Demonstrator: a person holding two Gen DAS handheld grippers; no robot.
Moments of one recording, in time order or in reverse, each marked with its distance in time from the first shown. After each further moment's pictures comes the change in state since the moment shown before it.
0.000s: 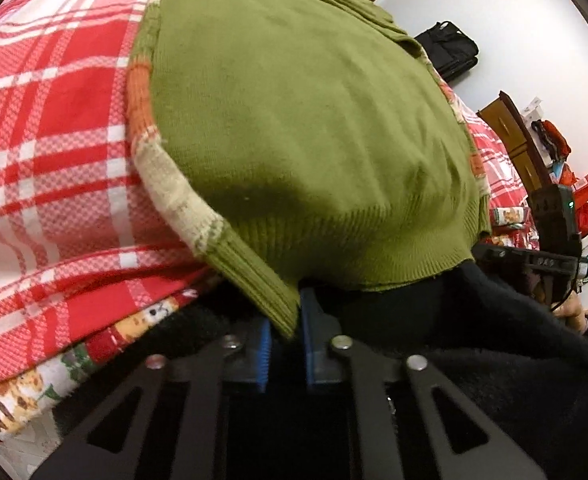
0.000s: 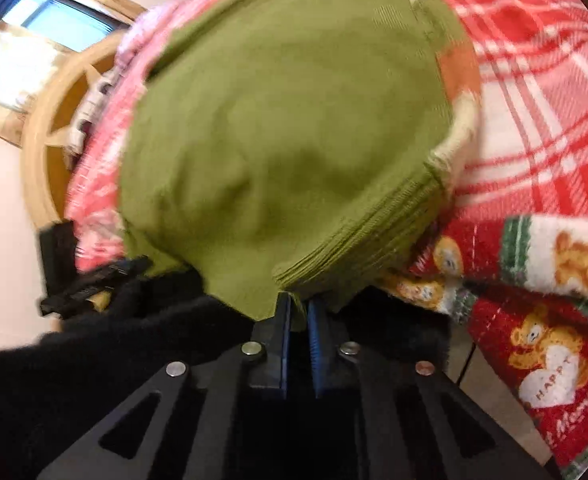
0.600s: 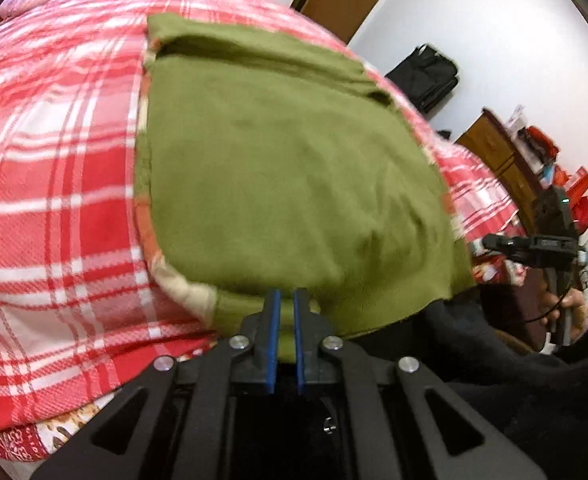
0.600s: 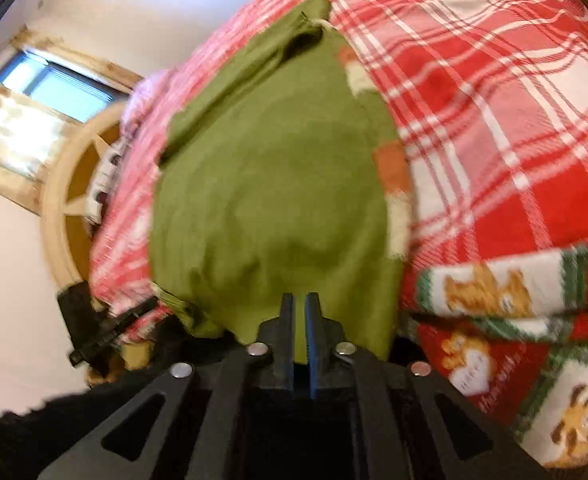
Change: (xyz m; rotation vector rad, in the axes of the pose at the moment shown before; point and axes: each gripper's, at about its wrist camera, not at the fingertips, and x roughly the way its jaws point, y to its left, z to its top) left arm -0.037 -0.023 0.022 0.074 -0.139 0.038; right arm -0.060 -0.024 0.003 0.129 -0.152 -0.002
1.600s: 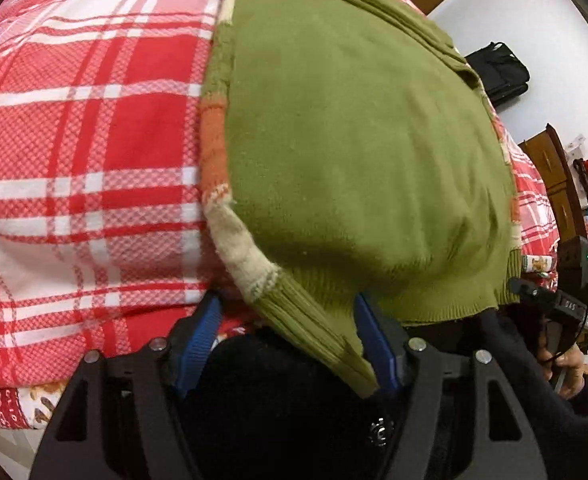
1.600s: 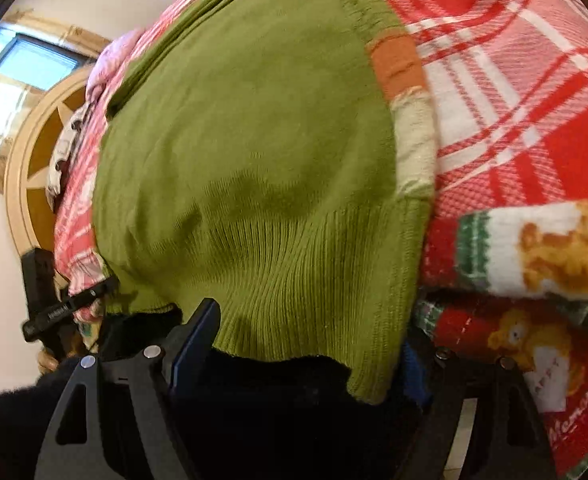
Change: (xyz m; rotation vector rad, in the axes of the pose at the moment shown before) left arm 0.032 0.028 -0.009 -0.208 0.167 0.110; right arm 0.070 -0.003 -0.013 -0.010 0.132 -0.103
